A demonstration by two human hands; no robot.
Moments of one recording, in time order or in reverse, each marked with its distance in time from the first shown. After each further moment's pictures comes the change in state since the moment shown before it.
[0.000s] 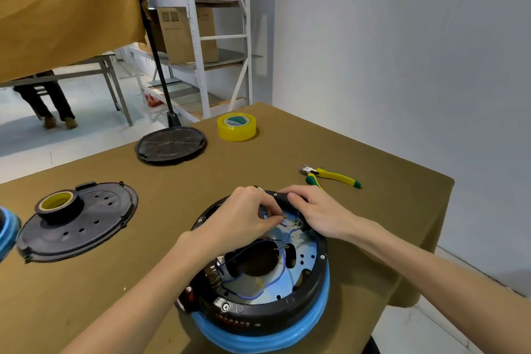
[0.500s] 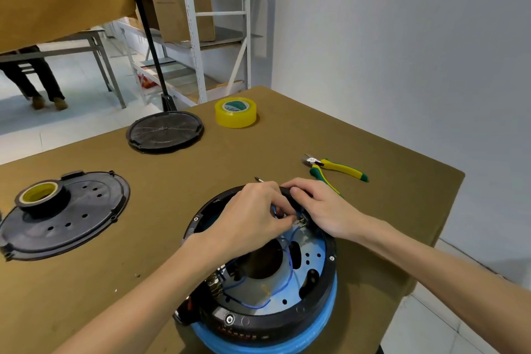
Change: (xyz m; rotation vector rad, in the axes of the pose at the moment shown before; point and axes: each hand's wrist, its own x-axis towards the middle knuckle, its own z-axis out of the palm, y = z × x) left_hand 0.003 0.007 0.011 -0.071 0.038 0.009; right_hand 0.004 0.005 0.005 0.107 0.003 -0.030
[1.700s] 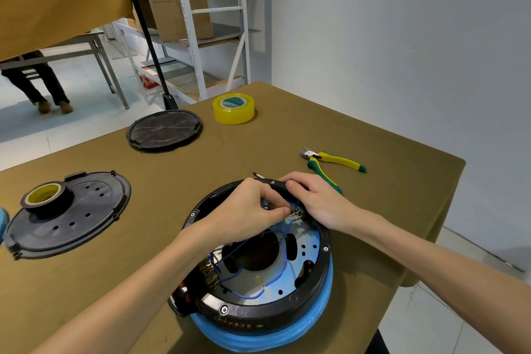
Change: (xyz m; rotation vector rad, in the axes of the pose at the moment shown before) left_hand 0.006 -0.005 -0.002 -0.188 -0.116 -0.098; right_hand -0.002 0.001 0.003 0.044 0.037 0.048
